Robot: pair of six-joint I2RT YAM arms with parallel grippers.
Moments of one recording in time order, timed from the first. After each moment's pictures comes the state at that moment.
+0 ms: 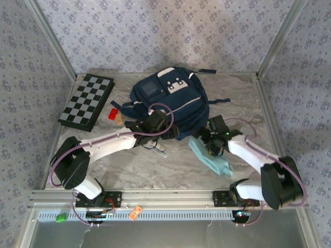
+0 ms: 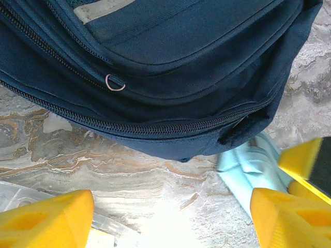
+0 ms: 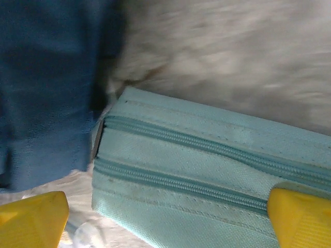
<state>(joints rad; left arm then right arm) -0.88 1.55 1.04 -0.32 -0.08 -0.84 0.42 1.31 0.71 -0.45 -0.17 1.07</state>
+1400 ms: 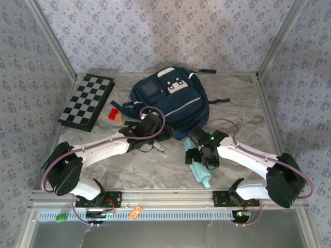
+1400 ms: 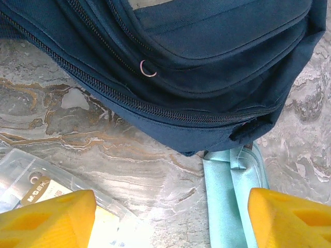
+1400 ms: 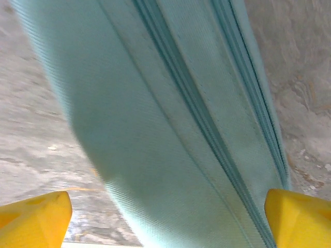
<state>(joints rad) -0.86 1.46 0.91 -0.25 -0.07 -0.98 0.76 1.30 0.79 -0.95 -0.05 0.81</state>
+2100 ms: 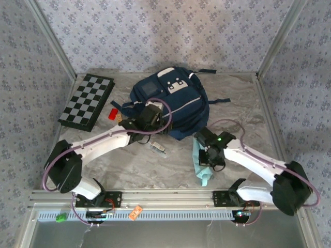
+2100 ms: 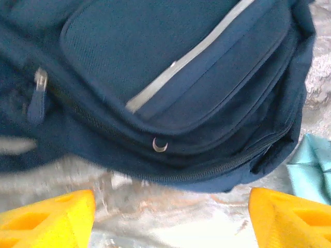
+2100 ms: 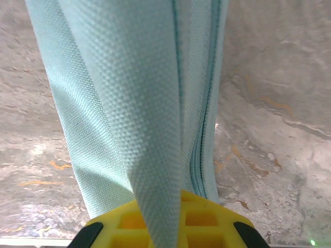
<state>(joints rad) -0.82 1.52 1.10 -0.33 -0.18 -0.44 0.68 1.15 0.76 -1.03 -0.02 0.73</state>
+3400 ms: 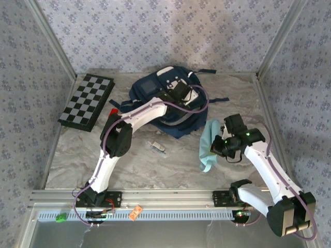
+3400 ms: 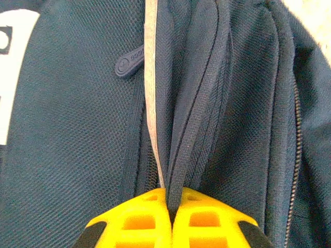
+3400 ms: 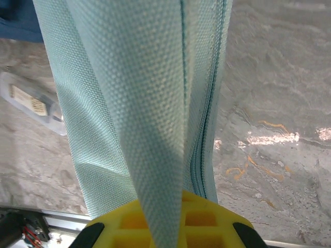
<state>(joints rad) -0.79 2.21 1.97 -0.64 -0.13 0.18 0.26 0.99 0.85 -1.07 -0.32 0.59</state>
